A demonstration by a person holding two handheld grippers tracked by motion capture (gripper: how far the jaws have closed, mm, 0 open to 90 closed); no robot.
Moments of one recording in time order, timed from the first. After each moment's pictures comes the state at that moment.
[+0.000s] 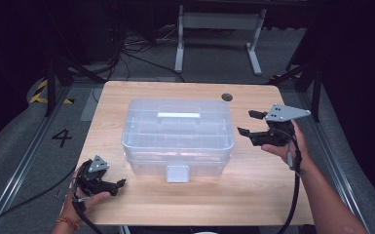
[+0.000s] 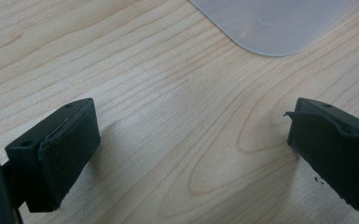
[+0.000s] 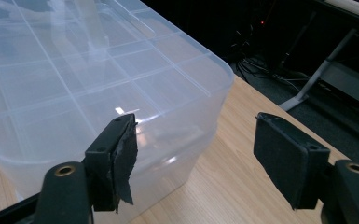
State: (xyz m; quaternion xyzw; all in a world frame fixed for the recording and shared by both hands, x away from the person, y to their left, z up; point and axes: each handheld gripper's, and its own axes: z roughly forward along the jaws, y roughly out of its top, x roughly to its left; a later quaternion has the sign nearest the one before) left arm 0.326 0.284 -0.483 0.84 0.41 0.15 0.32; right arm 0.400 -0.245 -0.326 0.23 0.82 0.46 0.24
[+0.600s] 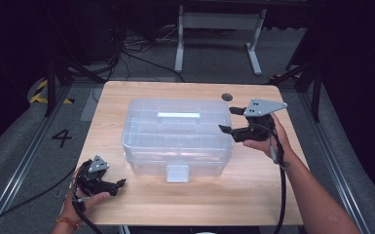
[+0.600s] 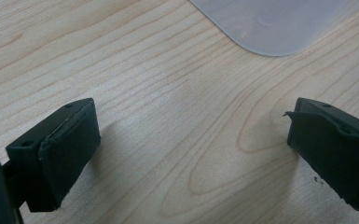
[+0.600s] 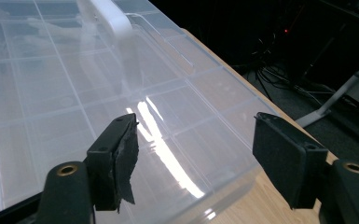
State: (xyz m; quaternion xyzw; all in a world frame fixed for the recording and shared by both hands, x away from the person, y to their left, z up) left arm 0.326 0.284 -0.482 0.84 0.41 0.16 0.32; right arm 0.410 -0.197 -0.317 0.20 0.83 0.47 0.22
